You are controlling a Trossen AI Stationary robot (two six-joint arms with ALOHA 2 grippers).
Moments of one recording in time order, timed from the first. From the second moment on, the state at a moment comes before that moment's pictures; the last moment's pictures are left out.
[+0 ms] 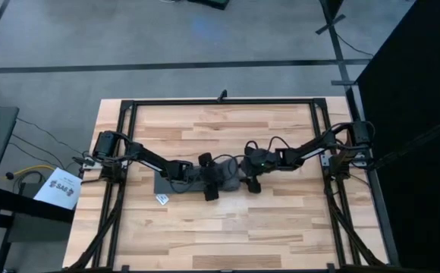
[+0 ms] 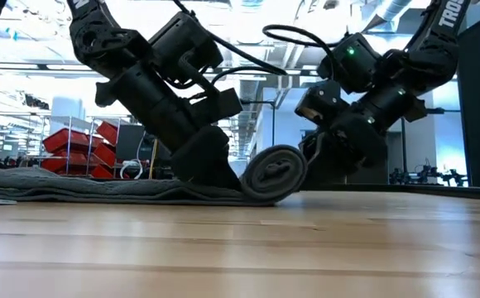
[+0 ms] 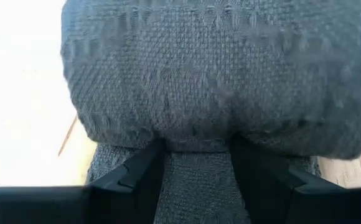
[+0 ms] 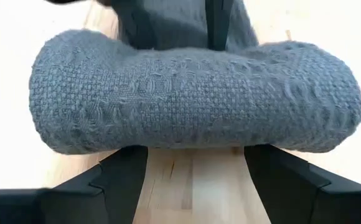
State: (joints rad) left arm -0.12 1.91 0.83 0.27 -0.31 -0.13; right arm -0.03 1.74 0.60 0.46 -0.06 -0.06
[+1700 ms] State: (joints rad) left arm -0.11 1.90 1.20 -0.46 -0.29 -0.19; right arm -0.04 1.74 0.65 0.55 -0.05 -0.09
